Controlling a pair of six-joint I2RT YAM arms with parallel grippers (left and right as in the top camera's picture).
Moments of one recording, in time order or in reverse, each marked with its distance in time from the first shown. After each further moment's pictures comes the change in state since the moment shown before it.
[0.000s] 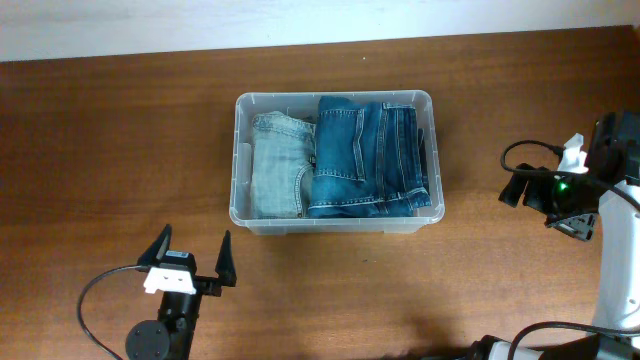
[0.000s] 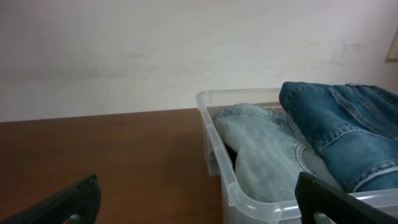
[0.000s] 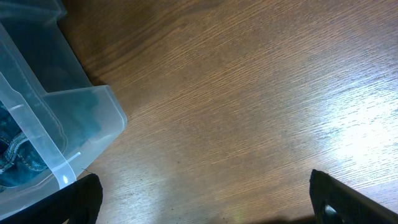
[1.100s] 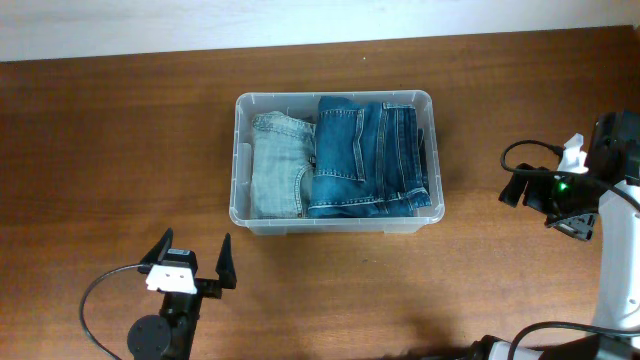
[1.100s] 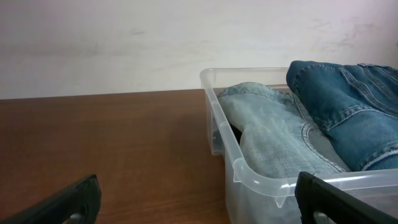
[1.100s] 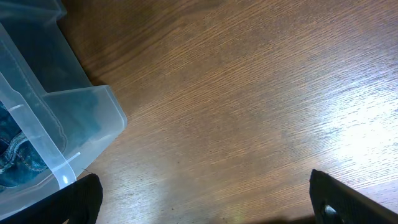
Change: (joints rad) left arm 0.008 -0.001 -0.001 -0.078 -0.008 0.000; right arm 0.000 0.000 0.000 0.000 0.000 0.000
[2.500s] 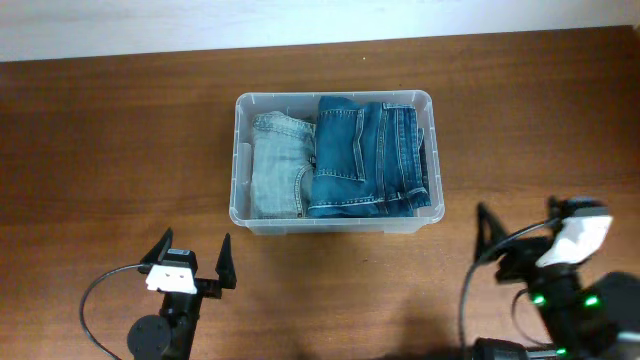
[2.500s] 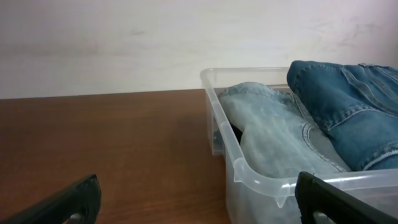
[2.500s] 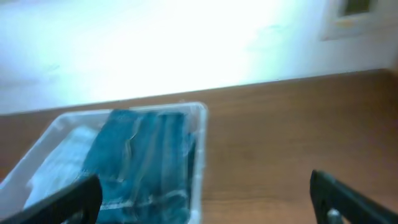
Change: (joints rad) left arm 0.000 0.000 0.000 -0.002 -0.002 0.000; right arm 0.225 -1.007 -0.457 0.605 -0.124 0.000
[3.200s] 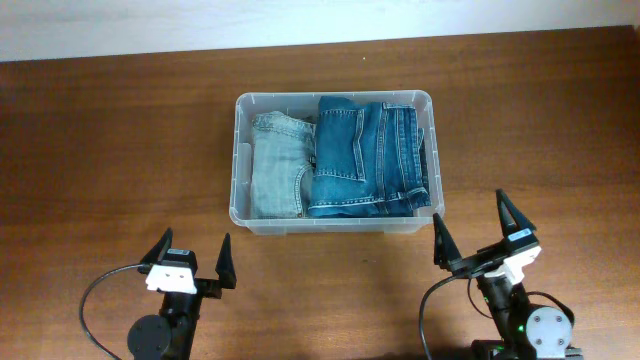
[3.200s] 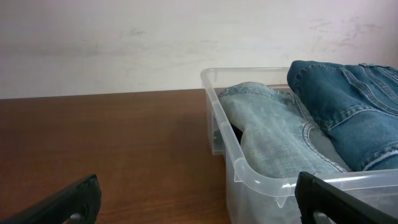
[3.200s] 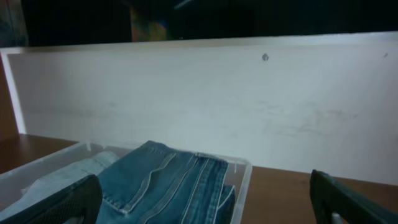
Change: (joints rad) left arm 0.000 0.000 0.000 0.000 -0.002 0.000; right arm 0.137 -0.378 -0.807 0.923 -0.064 -0.002
